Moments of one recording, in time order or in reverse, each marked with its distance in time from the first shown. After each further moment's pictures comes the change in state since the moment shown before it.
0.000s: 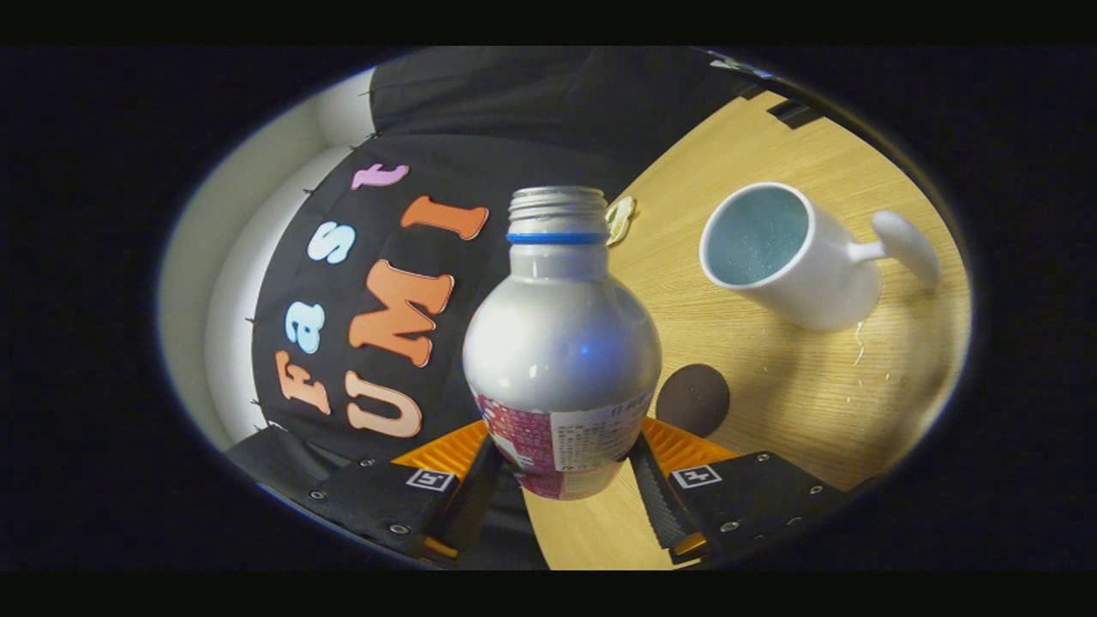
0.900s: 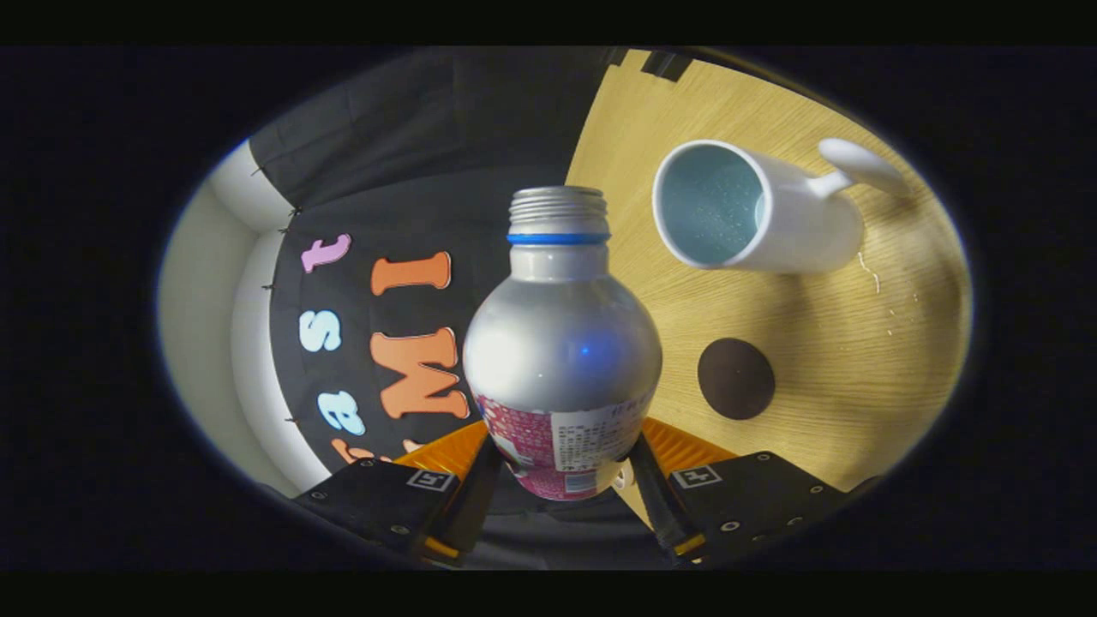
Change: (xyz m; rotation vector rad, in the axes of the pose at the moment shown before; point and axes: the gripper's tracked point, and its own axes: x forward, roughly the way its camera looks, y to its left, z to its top) arm -0.003 0.024 0.023 0.384 -0.027 0.003
